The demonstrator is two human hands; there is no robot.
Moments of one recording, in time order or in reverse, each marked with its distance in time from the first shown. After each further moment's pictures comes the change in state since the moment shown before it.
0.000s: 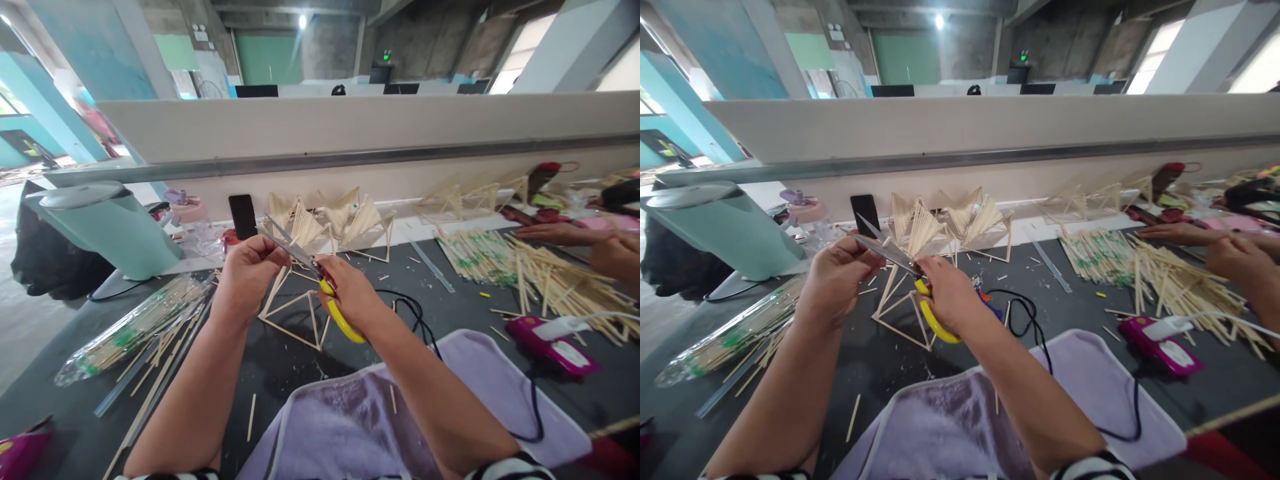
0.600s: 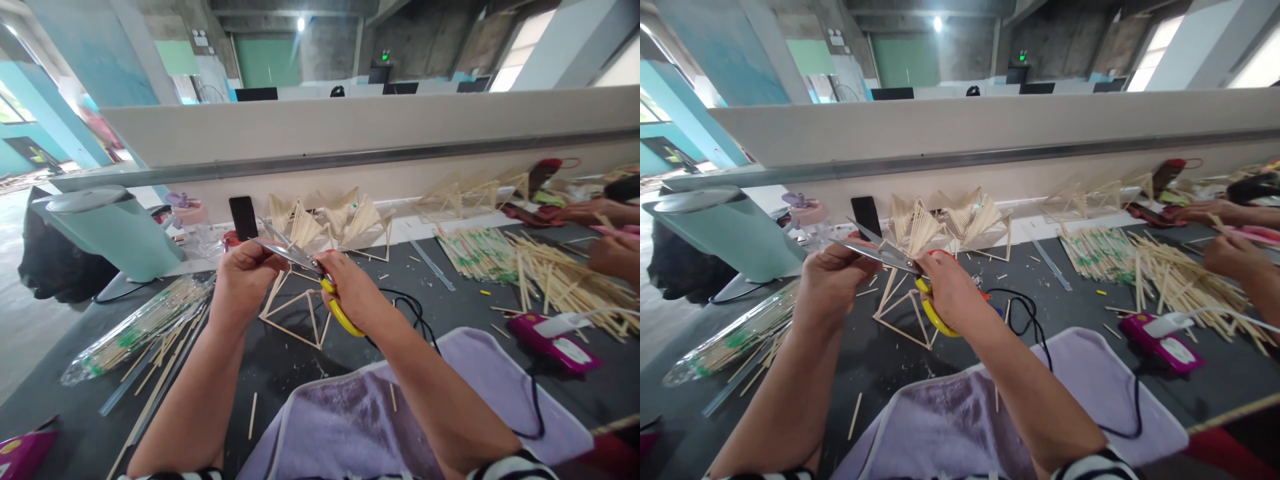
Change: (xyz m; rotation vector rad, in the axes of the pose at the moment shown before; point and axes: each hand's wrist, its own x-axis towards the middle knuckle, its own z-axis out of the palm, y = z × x) left_hand -0.008 0.004 0.001 0.072 0.081 0.143; right_hand -0.001 -0.003 -0.010 -0.016 -0.007 -0.047
